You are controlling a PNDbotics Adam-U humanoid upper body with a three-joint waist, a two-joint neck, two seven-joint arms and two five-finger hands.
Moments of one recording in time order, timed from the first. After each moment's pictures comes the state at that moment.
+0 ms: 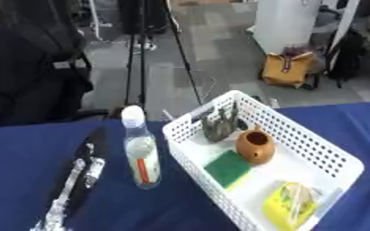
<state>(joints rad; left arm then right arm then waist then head) -0.55 0.25 0.02 -1.57 -0.33 -0.11 0.01 -0.47 -0.22 -0.23 -1.99 0.62 -0.20 -0.62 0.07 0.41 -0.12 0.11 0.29</state>
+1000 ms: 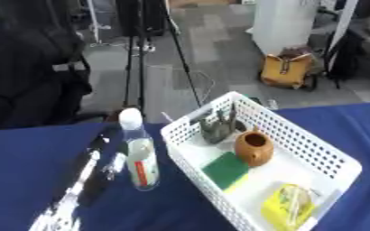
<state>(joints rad) -0.60 0.25 0.01 -1.57 -0.50 -0.01 -0.07 -0.46 -0.22 -0.23 -1.99 0.61 -0.20 -0.61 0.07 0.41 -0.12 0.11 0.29</state>
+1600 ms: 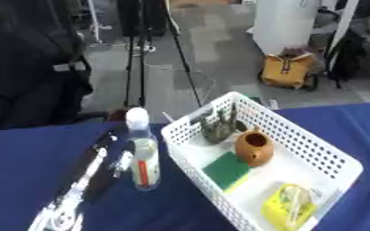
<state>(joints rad) -0.63 0.25 0.00 -1.56 -0.53 0.02 -0.13 -0.46 -0.21 -0.23 -1.99 0.60 -0.20 -0.61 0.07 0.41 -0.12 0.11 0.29</state>
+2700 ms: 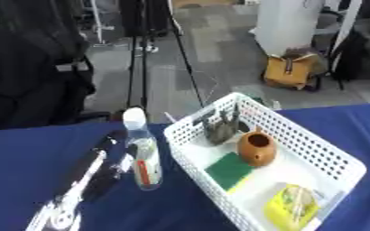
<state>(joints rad) -0.63 0.27 0.01 -1.54 -0.56 0.06 -0.19 -0.45 -0.21 -0.22 -1.99 0.60 -0.20 -0.61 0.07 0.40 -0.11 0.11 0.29</state>
